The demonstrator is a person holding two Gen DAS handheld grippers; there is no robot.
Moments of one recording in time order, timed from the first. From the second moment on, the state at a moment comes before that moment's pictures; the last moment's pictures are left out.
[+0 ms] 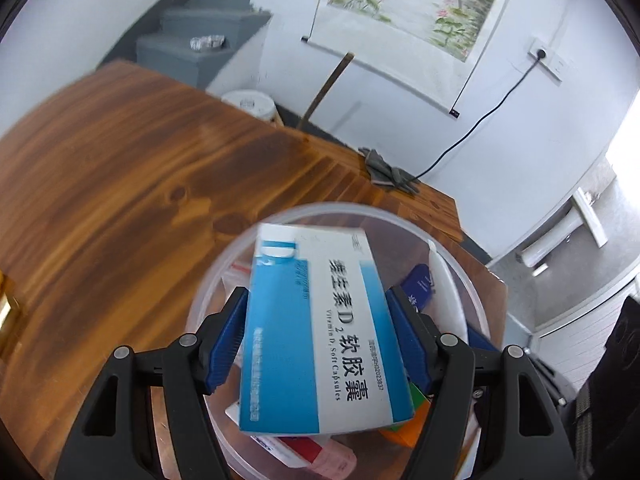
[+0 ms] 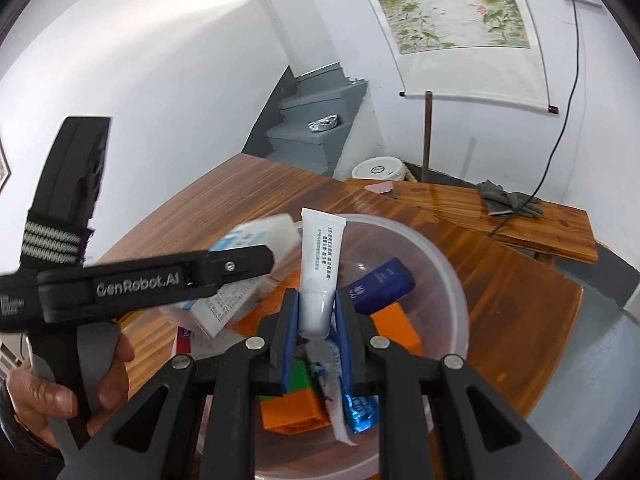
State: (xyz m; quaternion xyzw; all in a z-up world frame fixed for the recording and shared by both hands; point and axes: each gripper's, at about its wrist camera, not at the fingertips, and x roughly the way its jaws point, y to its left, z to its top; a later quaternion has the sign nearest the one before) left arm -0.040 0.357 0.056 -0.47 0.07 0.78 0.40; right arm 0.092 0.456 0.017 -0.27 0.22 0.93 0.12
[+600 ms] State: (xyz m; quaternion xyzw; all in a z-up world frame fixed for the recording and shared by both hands) left arm -0.045 0.318 0.066 -0.46 0.03 0.80 0.38; right arm 0.091 0.456 0.015 -0.28 0.24 0.92 0.13
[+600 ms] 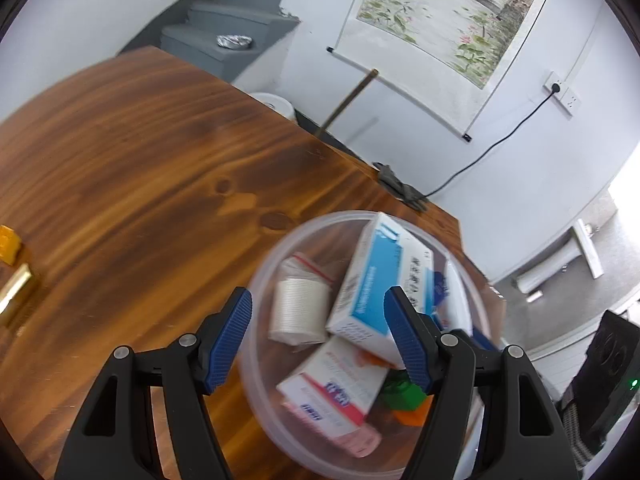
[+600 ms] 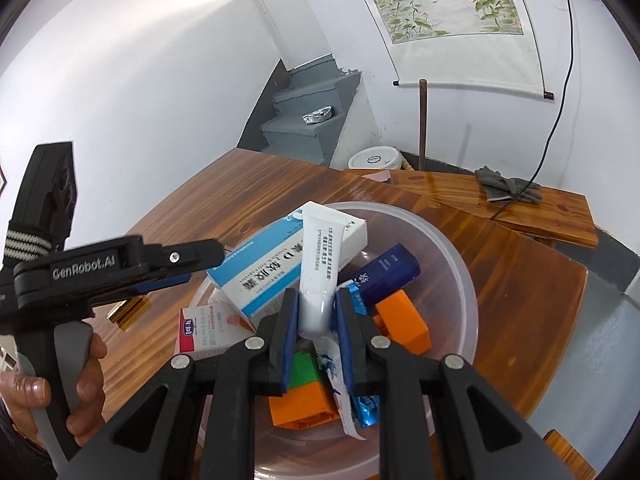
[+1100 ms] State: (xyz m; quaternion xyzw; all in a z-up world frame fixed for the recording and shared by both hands) left arm -0.049 0.278 0.064 -0.45 0.05 0.83 0.33; right arm 0.101 0.436 0.031 -0.26 0.22 0.93 0.16
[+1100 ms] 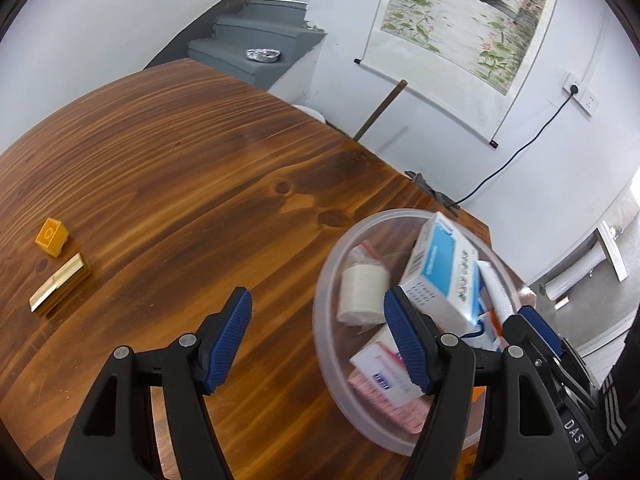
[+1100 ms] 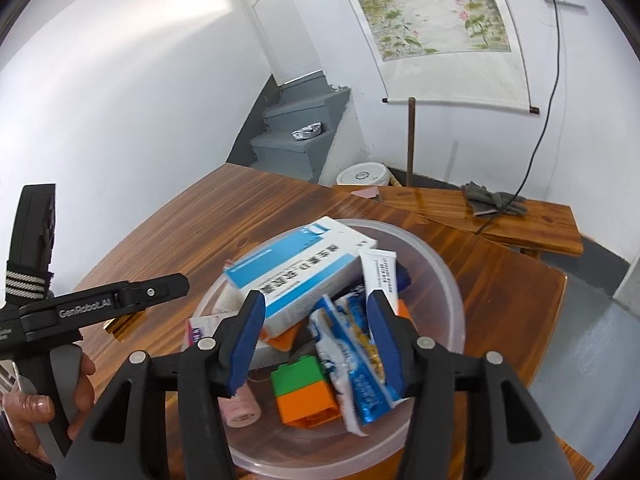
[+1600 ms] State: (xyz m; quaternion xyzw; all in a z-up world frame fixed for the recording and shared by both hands) left arm -0.084 0.202 0.067 -0.45 0.01 0.85 0.27; right arm 0.081 0.383 0.050 -0.25 0.18 0.94 0.13
